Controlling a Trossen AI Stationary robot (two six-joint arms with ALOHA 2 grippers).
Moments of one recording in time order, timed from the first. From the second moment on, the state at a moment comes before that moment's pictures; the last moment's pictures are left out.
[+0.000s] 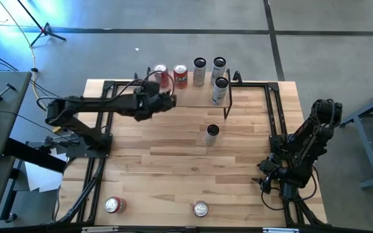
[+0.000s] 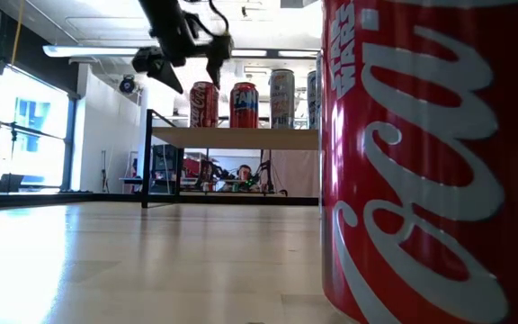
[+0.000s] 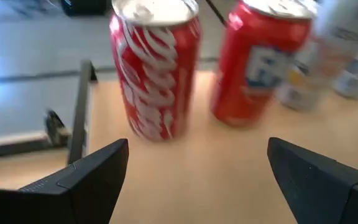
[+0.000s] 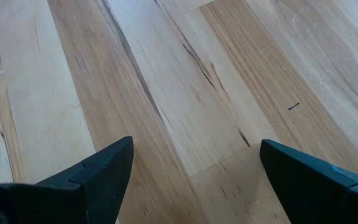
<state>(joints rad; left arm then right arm) 0.16 1.46 1.19 -0.64 -0.93 -0.90 1.29 1.37 0.44 -0.62 0.62 1.75</state>
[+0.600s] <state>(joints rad) -0.35 1.34 1.19 -0.89 -0.50 -1.57 1.29 1.37 0.44 -0.62 0.62 1.75</state>
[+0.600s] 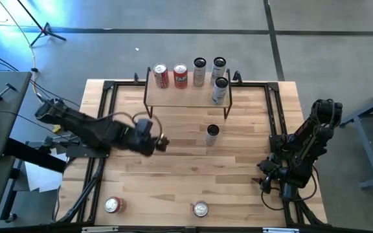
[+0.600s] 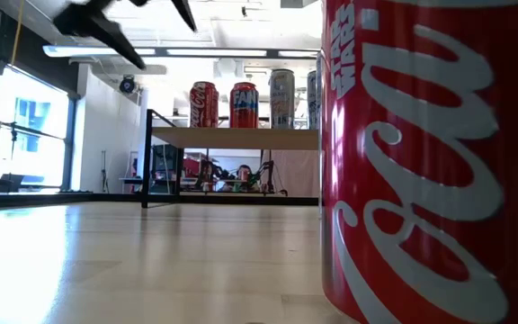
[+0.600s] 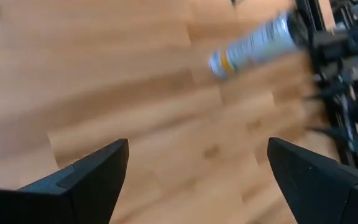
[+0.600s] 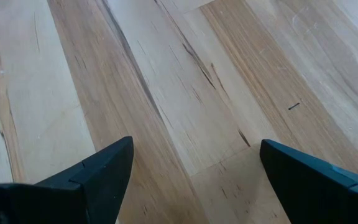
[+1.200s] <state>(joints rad) -0.96 1.35 1.20 -0.97 -0.41 -2.07 1.29 1.37 0.44 -0.62 0.62 1.75</state>
